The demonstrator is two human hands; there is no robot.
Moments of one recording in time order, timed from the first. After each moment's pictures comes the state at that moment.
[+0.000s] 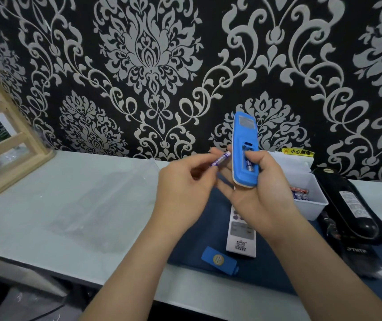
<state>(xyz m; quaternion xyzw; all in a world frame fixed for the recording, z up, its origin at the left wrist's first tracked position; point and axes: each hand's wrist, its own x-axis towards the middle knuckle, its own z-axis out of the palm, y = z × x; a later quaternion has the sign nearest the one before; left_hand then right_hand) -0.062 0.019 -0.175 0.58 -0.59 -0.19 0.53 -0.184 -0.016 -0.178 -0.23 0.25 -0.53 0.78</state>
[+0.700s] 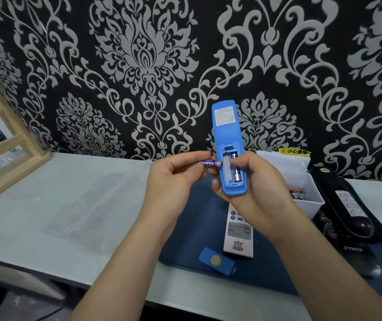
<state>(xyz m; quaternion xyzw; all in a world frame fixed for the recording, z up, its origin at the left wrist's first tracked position) -0.054 0.017 -0.174 0.50 -0.46 -0.39 0.62 -0.186 -0.015 -0.174 -0.33 0.27 -0.50 0.75</state>
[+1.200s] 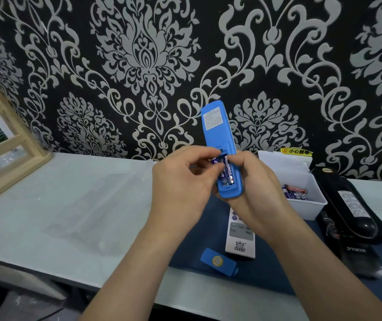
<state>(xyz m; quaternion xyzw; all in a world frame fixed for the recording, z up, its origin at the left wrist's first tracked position) -0.068 0.022 -0.165 0.54 -0.58 -0.15 0.59 -0.177 -0.012 -0.175 -0.37 0.31 -0.51 0.71</state>
